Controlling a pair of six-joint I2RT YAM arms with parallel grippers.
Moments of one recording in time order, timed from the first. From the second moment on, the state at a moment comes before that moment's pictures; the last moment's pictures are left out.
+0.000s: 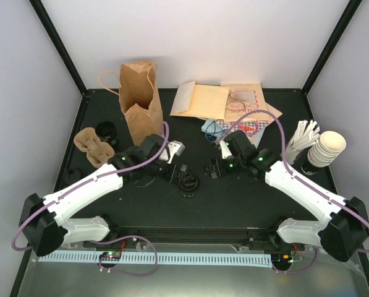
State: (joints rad) left arm -0.71 1.17 0.90 -0.52 0.37 -0.41; right arm 0.70 1.23 0.94 -0.65 -0.17 0.35
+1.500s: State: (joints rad) left arm -0.97 1.54 1.18 -0.84 0.01 -0.32; right arm 0.60 1.25 0.81 -0.56 -0.38 0.42
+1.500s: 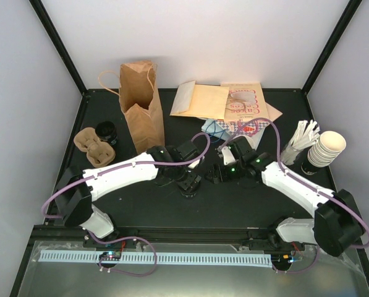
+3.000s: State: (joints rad) left arm -0.96 1.49 1.27 -0.85 0.05 -0.38; right arm 0.61 1.31 0.92 -0.59 -0.46 0.31
